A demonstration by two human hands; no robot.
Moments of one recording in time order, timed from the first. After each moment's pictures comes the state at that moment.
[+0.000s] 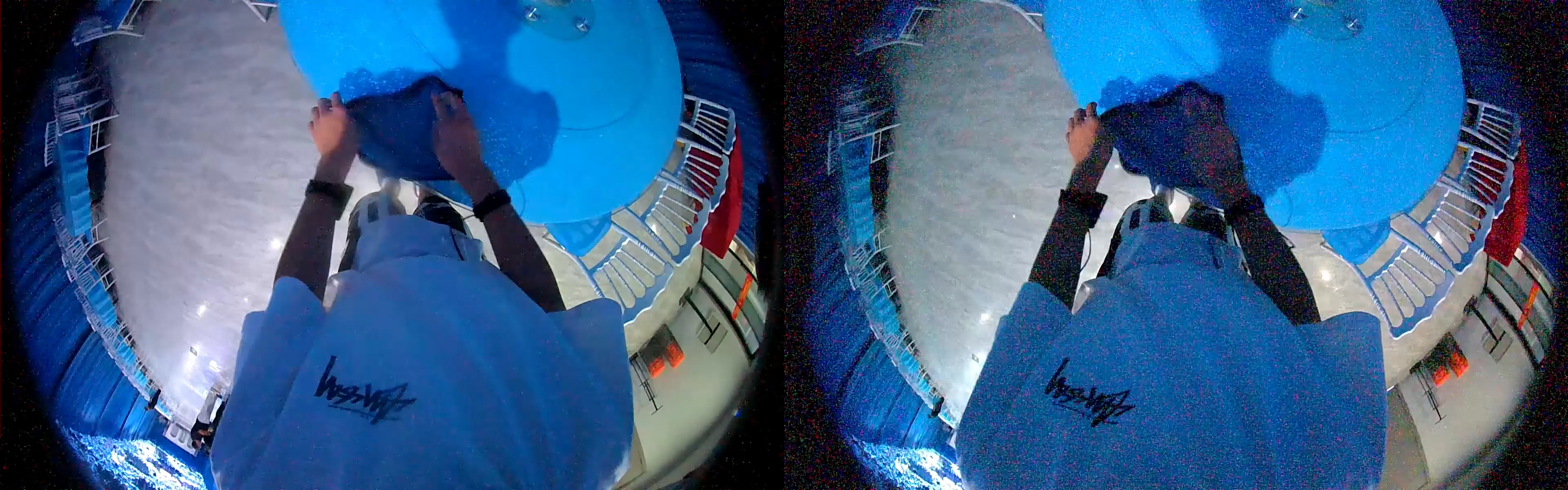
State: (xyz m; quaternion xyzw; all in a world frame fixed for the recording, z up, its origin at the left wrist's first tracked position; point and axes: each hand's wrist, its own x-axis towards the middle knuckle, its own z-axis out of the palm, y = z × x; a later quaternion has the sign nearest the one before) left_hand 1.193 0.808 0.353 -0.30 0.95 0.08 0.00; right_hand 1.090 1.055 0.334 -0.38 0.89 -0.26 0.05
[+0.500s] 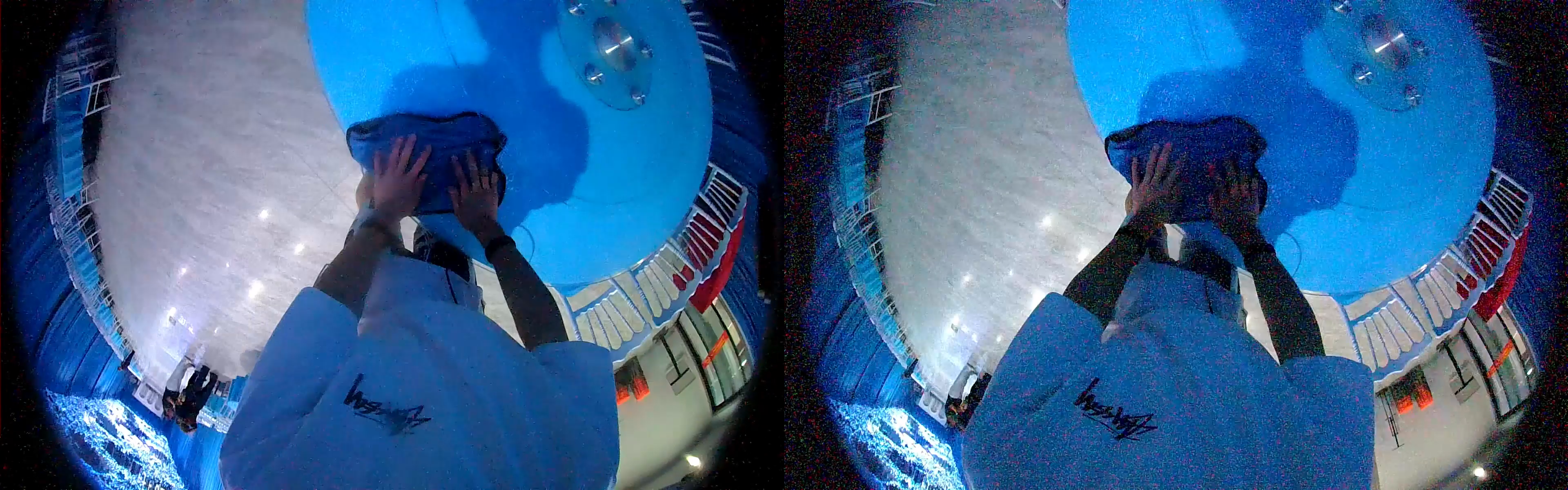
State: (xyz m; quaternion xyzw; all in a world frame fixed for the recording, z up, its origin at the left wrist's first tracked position) left_hand 1.193 0.850 0.246 -0.14 0.97 0.17 0.06; right_hand 1.084 1.050 0.247 -0.42 0.88 -0.07 0.21
